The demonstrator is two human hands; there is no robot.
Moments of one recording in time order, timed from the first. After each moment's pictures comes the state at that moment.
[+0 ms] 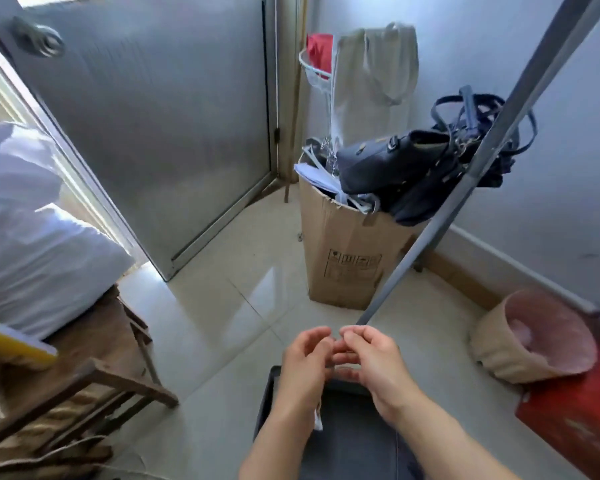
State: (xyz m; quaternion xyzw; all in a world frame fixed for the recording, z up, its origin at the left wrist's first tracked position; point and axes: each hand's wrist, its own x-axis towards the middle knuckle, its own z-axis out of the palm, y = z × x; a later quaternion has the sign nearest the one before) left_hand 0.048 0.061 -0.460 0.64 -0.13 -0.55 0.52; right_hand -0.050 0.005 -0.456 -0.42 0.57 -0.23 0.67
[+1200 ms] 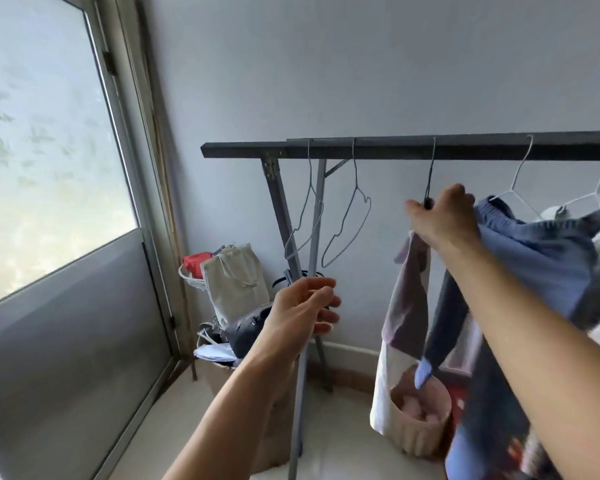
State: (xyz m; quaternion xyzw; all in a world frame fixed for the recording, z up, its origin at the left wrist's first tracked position) left_hand -0.042 0.074 -0.055 0.41 -0.57 -0.51 0.50; right_hand -0.253 0.016 0.036 -0.49 0.74 -0.46 0.01
